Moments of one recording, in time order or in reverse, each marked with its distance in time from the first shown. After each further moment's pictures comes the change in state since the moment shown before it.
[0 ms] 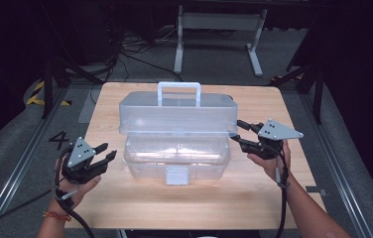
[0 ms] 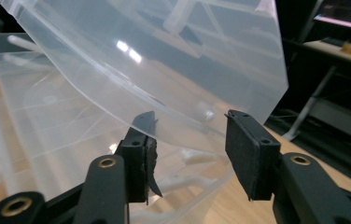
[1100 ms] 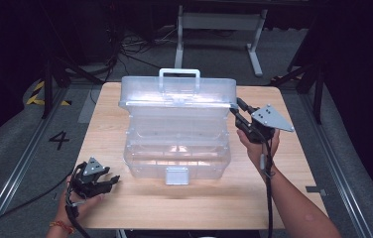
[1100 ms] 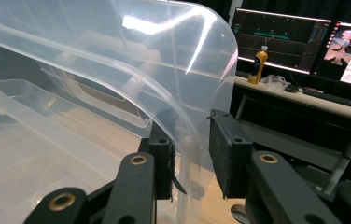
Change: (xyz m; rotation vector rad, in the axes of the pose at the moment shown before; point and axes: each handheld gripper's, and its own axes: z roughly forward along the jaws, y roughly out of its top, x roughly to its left) left arm 0.000 -0.080 0.049 0.276 -0.084 -0.036; right arm 0.003 0.035 0.030 -0.136 -0.340 0.050
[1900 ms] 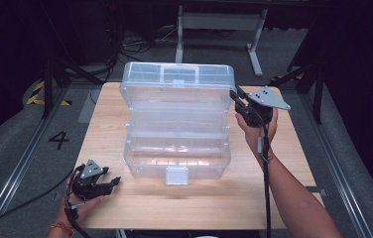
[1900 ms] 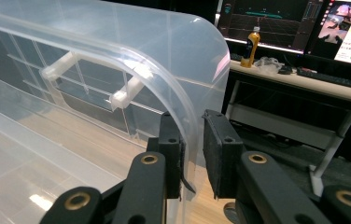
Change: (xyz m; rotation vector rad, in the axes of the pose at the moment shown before) left arm 0.002 -0.009 0.002 -0.053 -0.020 -0.044; right arm -0.016 0.020 0.031 0.076 -0.025 0.040
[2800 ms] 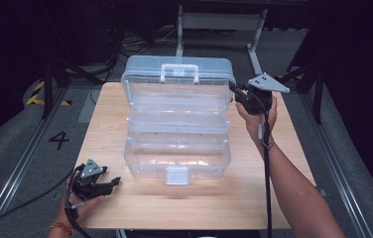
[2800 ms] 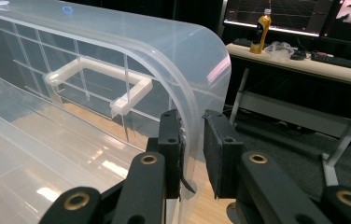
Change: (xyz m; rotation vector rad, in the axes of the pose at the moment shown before) left arm 0.000 0.000 0.001 -0.004 0.009 -0.020; right arm -0.019 0.013 0.025 0.066 0.043 0.035
